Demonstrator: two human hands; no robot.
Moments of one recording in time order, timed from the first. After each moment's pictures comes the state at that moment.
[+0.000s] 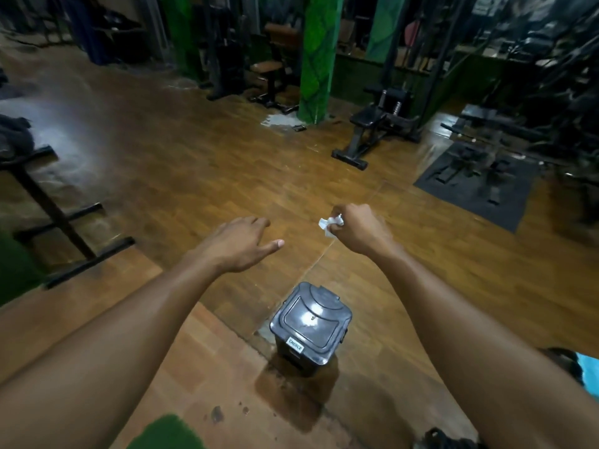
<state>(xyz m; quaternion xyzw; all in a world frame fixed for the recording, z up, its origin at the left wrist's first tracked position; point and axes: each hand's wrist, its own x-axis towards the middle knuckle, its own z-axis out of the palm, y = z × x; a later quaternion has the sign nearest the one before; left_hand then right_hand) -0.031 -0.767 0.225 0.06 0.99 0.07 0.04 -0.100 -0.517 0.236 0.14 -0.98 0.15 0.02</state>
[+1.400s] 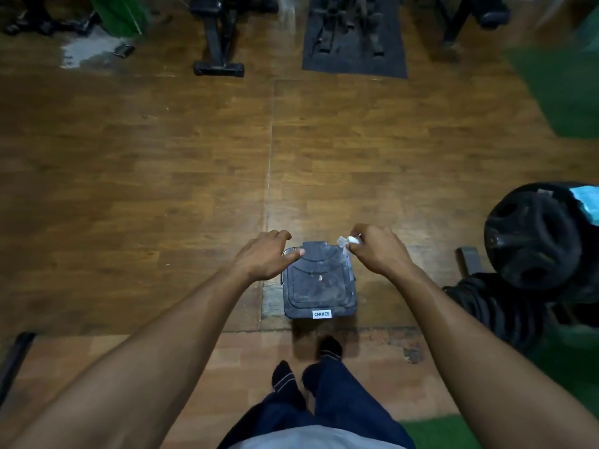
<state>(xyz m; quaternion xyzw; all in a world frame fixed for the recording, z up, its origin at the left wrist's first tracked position) -0.298 -0.796 0.037 0.34 0.89 0.10 0.28 -0.175 -0.565 0.064 -0.25 -0.94 0.22 -0.11</state>
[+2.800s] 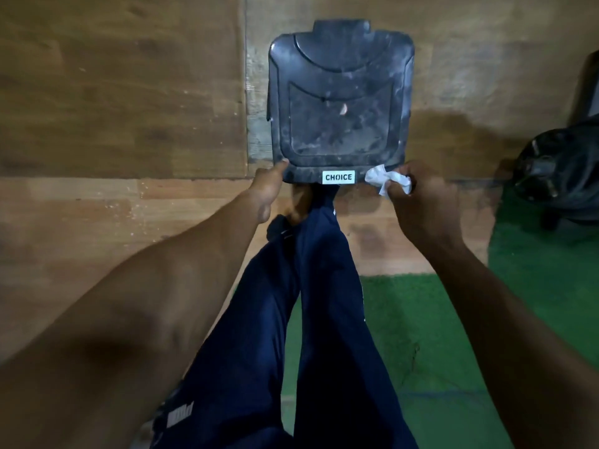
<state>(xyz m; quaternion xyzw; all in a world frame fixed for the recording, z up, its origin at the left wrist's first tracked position) -0.232 -0.781 -0.383 -0.29 0.68 0.39 0.55 -0.093 -0.569 -0.287 -0.36 -0.87 0.33 -0.11</state>
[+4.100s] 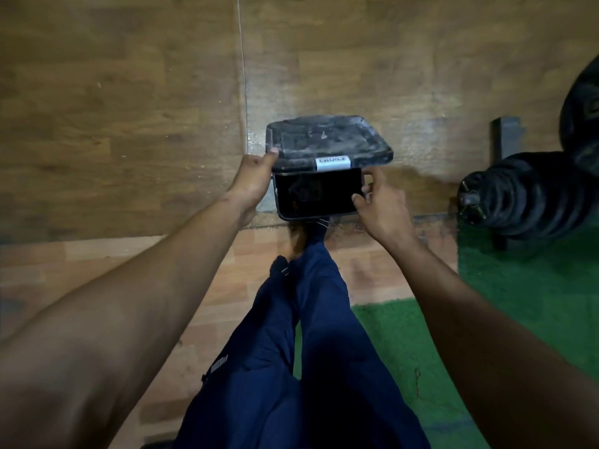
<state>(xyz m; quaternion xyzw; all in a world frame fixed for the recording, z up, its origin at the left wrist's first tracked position) -0.292 -0.769 -0.164 -0.09 0.76 0.46 0.44 -0.128 -0.590 -0.164 -0.38 -0.86 0.33 -0.11</state>
